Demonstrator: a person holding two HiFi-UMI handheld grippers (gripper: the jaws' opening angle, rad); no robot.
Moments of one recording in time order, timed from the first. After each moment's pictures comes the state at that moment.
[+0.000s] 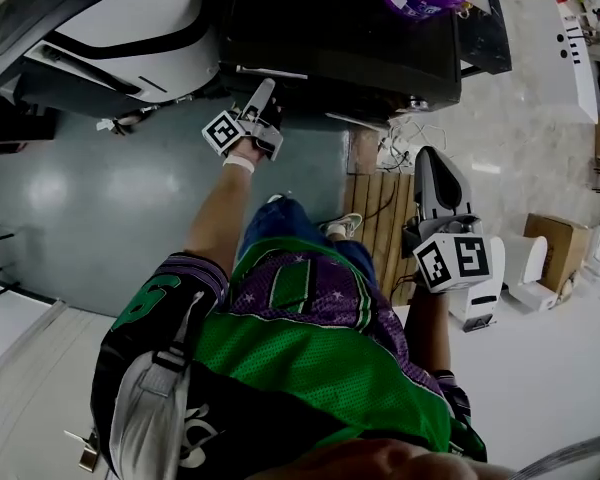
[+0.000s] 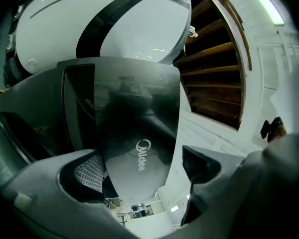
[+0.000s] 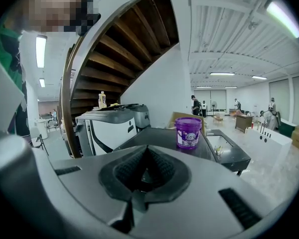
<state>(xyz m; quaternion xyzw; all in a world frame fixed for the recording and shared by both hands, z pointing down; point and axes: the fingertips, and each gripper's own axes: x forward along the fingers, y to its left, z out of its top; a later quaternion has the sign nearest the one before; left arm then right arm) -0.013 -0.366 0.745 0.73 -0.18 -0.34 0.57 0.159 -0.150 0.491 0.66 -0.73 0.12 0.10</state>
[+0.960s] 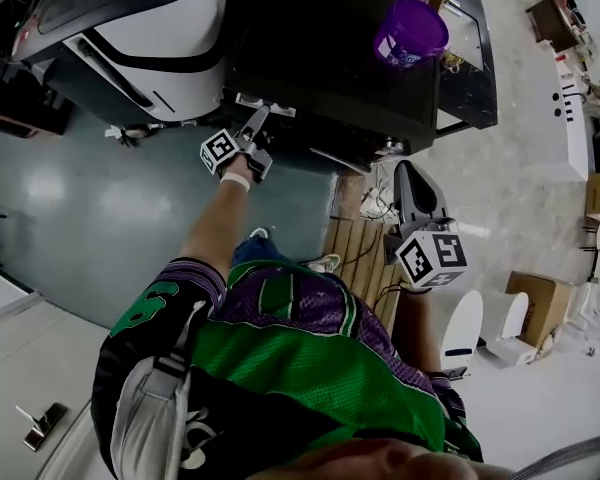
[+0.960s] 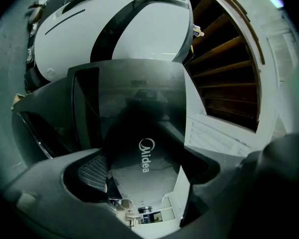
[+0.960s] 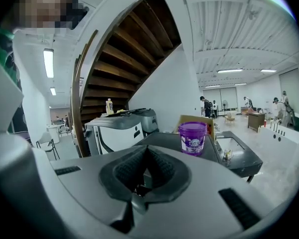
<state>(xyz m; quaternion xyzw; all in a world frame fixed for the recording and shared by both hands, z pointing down) -0.017 -0.361 0.762 0.69 -0.27 -0.29 0.60 0.191 -0.156 0.470 0.62 -0.77 0.12 0.07</state>
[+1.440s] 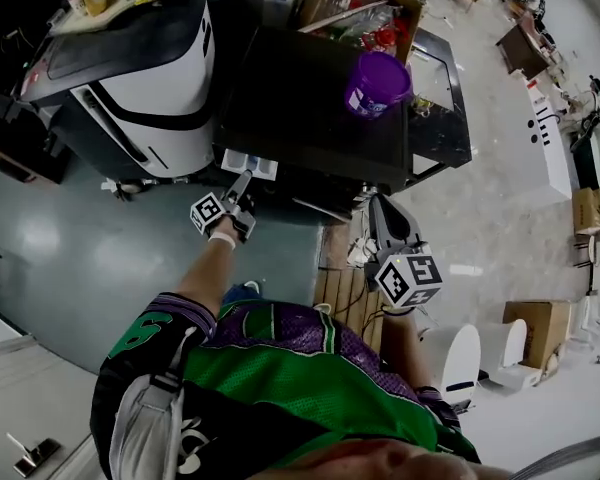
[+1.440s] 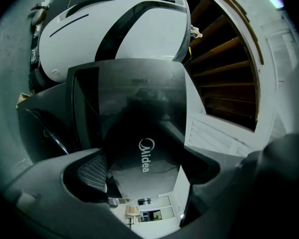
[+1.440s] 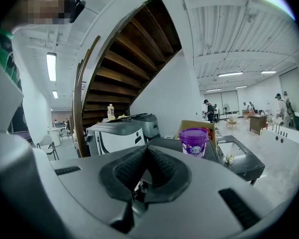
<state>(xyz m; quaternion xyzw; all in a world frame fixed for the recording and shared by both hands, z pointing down) -0.028 -0.330 0.763 0.69 -0.26 -0.29 0.61 0.189 -0.153 0.445 0.62 -0.78 0.10 0.05</state>
